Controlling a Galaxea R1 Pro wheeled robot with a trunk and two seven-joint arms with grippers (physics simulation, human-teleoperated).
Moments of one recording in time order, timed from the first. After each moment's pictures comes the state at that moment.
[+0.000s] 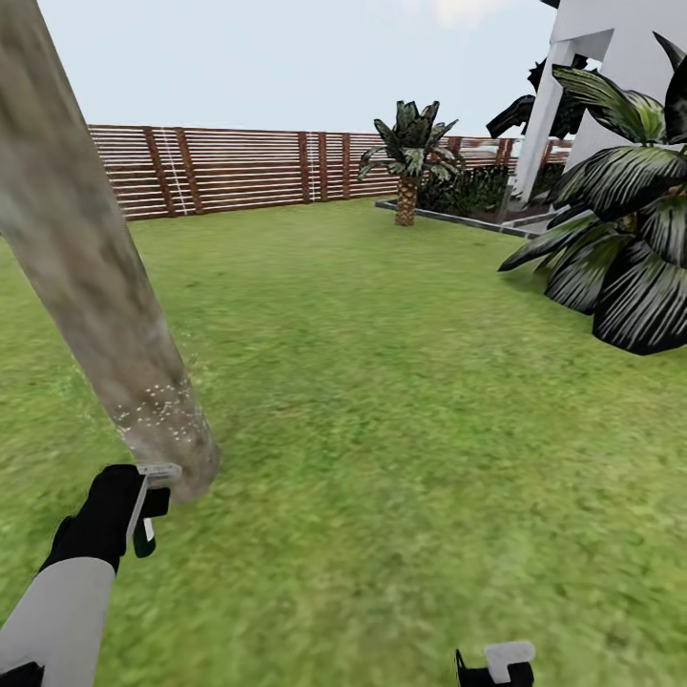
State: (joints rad) left arm -0.73 0.12 0.36 -0.85 -0.34 0.93 -0.07; right arm -0.40 -0.04 0.22 -0.05 -0.02 -0.56 -0.18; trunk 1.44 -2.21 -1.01
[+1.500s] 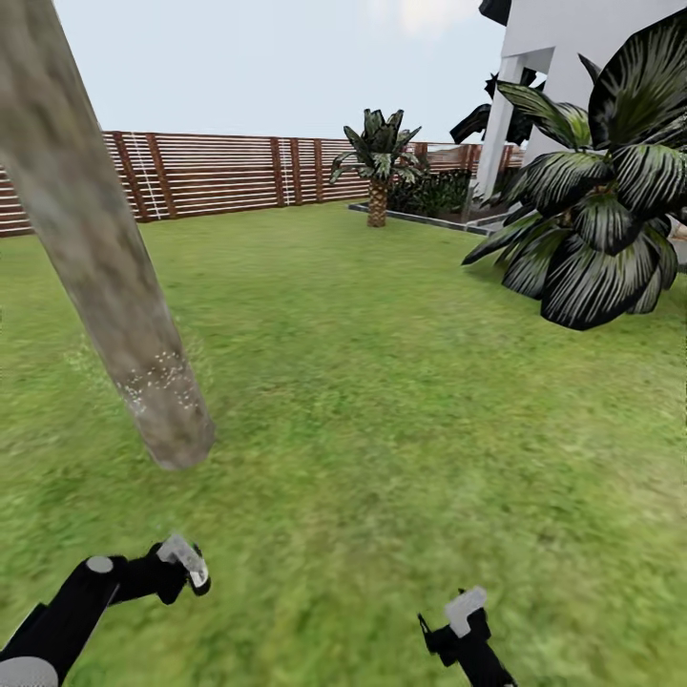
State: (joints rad) left arm -0.49 0.25 0.19 -0.70 -0.56 0.11 -0.80; right arm -0.40 -0.04 0.29 -0.27 0.16 -0.46 -0.06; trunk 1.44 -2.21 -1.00
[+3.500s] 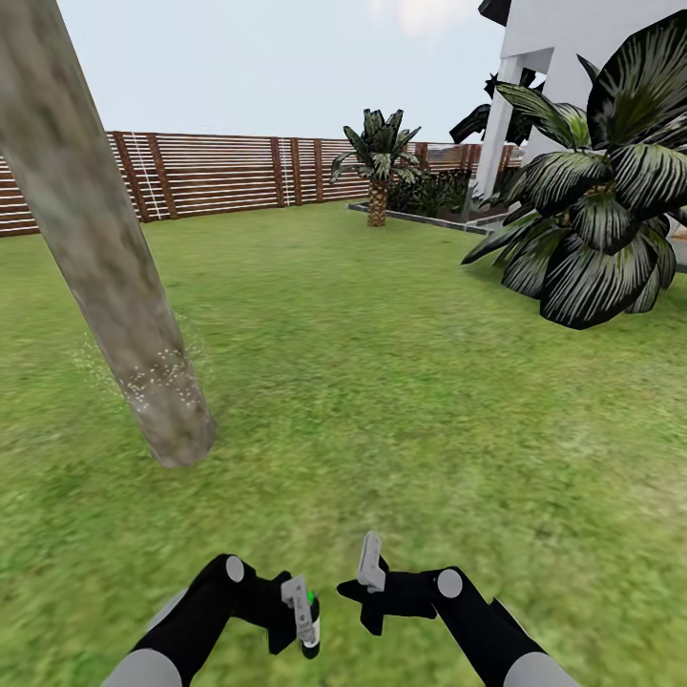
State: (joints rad) left arm -0.50 -0.06 -0.10 -0.71 -0.83 0.05 -1.04; right arm -0.51 0.04 0.30 -0.63 0.40 -0.28 0.85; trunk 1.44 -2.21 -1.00
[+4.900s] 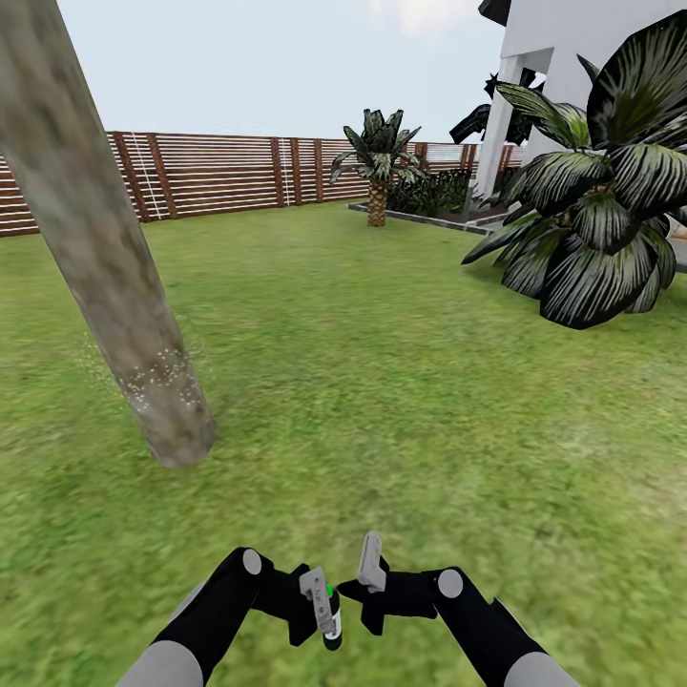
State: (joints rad) left arm -0.52 -0.12 -0.09 -0.70 -0.83 0.05 -1.03; right arm -0.51 0.04 0.29 -0.63 0.40 -0.28 0.84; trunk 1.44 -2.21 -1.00
